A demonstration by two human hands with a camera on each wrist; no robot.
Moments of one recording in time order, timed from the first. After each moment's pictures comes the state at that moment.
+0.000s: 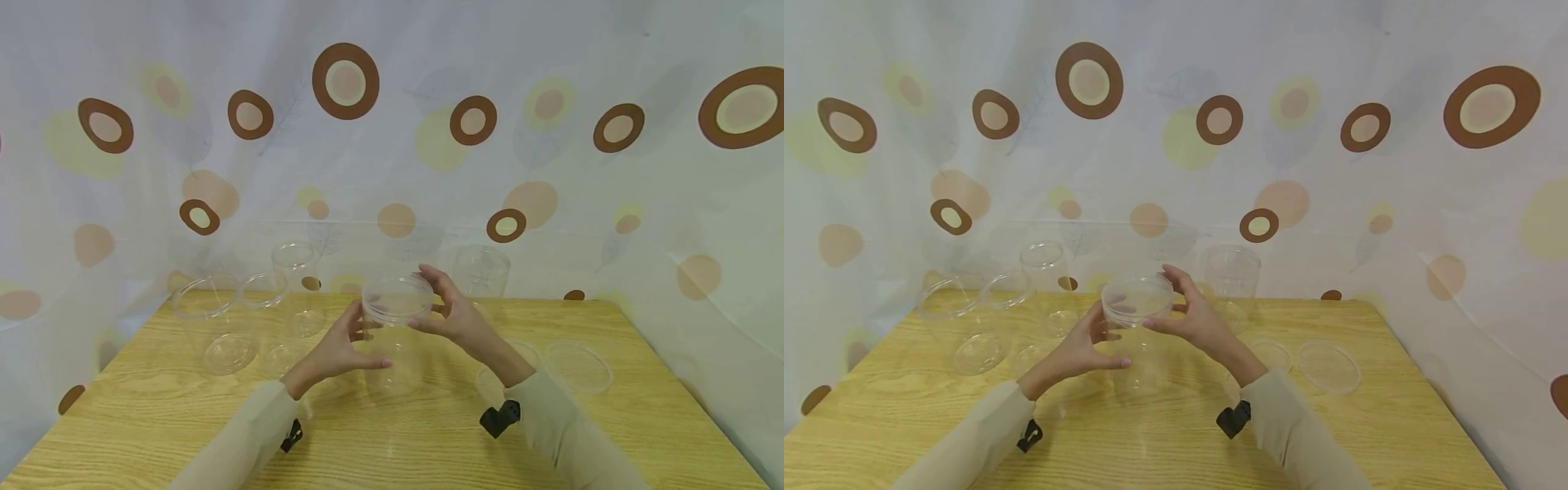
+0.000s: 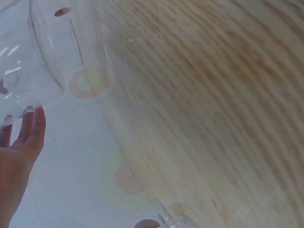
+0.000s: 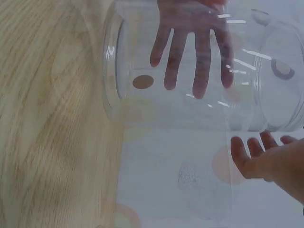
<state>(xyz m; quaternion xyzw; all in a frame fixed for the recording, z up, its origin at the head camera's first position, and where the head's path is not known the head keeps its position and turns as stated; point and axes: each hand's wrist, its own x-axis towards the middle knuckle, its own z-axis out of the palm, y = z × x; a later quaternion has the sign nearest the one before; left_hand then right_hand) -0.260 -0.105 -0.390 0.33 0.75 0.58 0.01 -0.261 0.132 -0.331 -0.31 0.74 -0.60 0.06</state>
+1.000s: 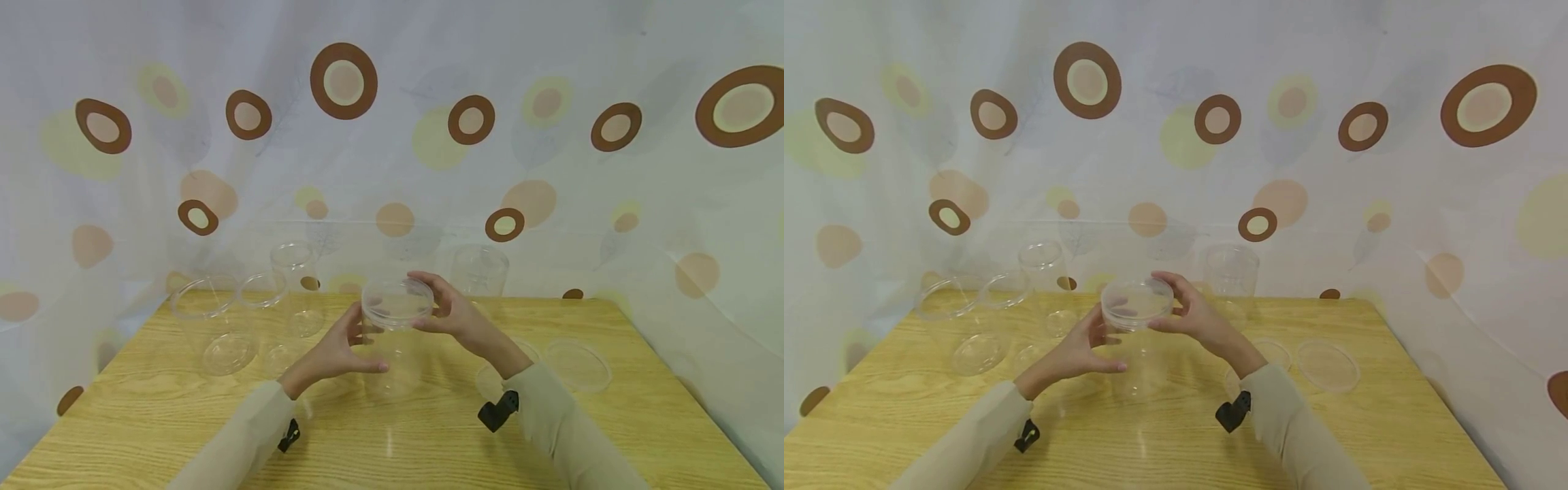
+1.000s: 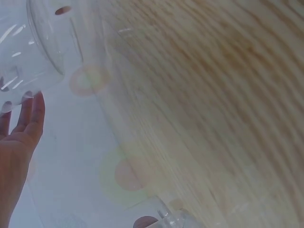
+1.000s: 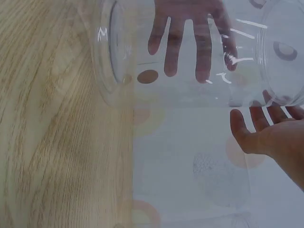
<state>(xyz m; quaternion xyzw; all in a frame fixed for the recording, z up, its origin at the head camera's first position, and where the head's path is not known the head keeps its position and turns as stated) -0.260 -0.107 -0.390 0.35 0.73 0.59 0.04 -0.272 0.137 -0.335 -0.34 0.67 -0.64 0.14</state>
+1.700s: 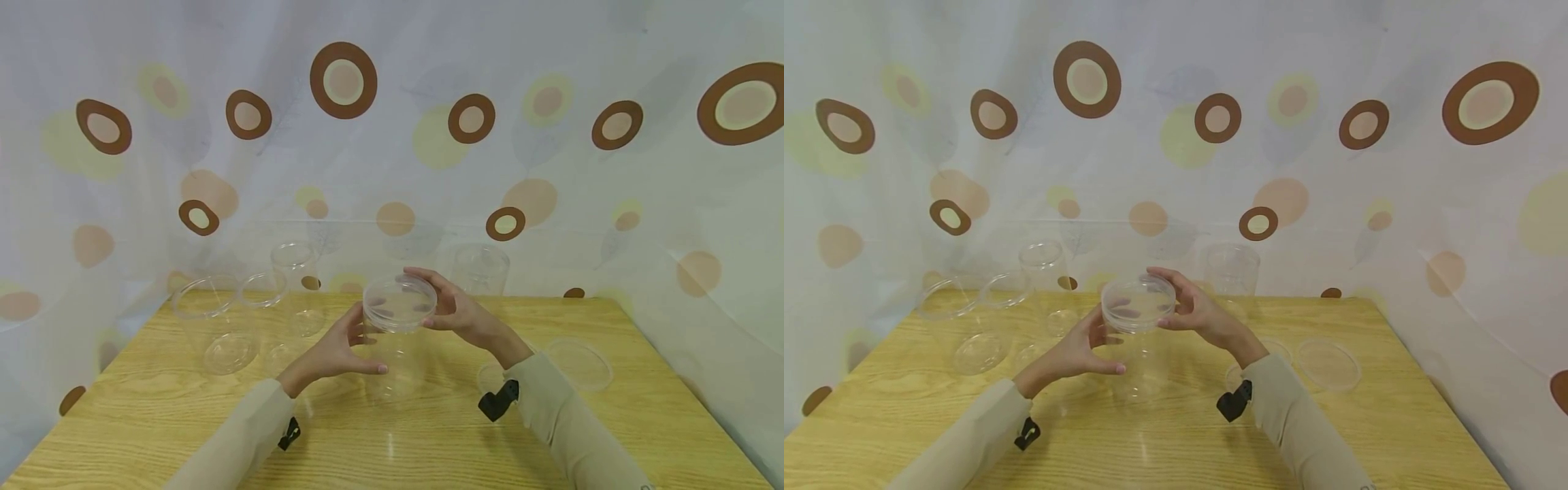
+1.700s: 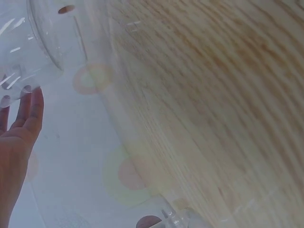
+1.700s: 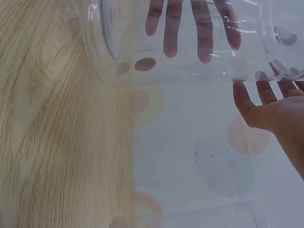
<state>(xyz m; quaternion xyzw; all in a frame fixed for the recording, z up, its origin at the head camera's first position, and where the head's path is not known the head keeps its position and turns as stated) -0.260 -0.108 -0.386 0.35 0.72 0.59 0.07 -0.284 0.142 -0.333 -0.42 0.59 -0.65 0.21</state>
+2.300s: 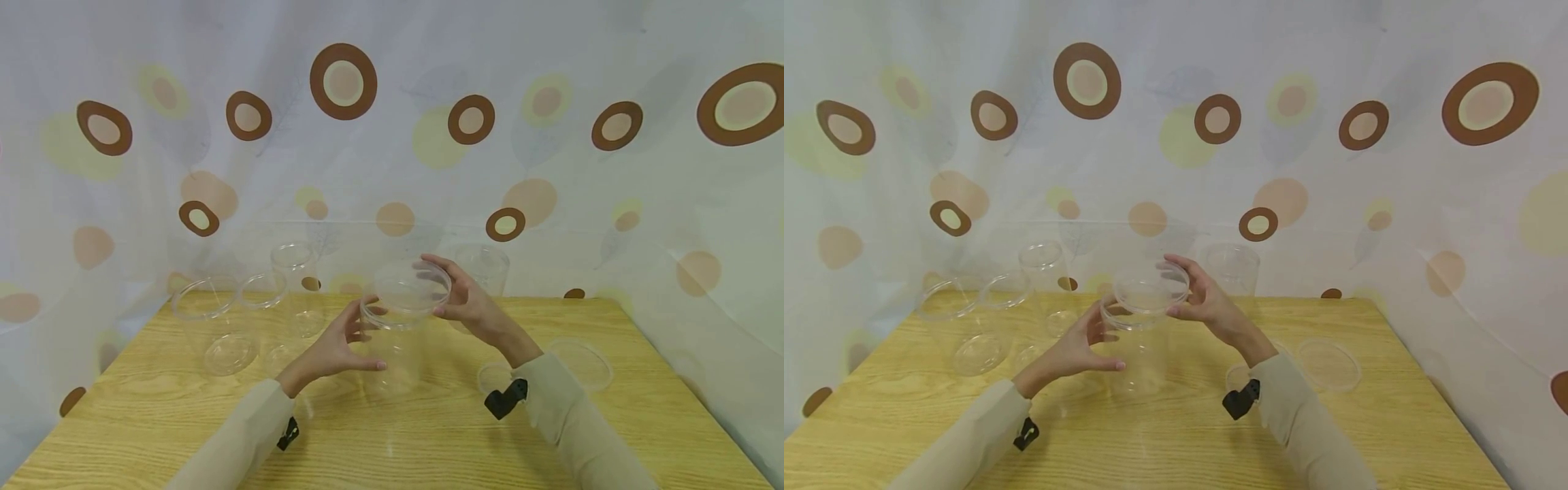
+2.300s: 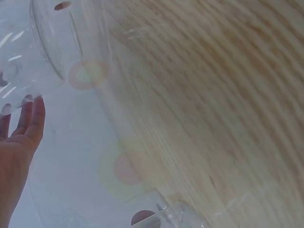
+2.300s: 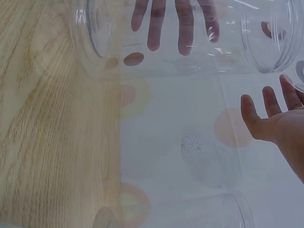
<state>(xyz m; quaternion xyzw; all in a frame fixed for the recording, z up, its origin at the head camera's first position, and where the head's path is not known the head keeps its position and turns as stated) -0.255 -0.109 -0.379 0.34 0.74 0.58 0.04 -0.284 0.152 -0.324 -0.40 0.61 -0.67 0.13</state>
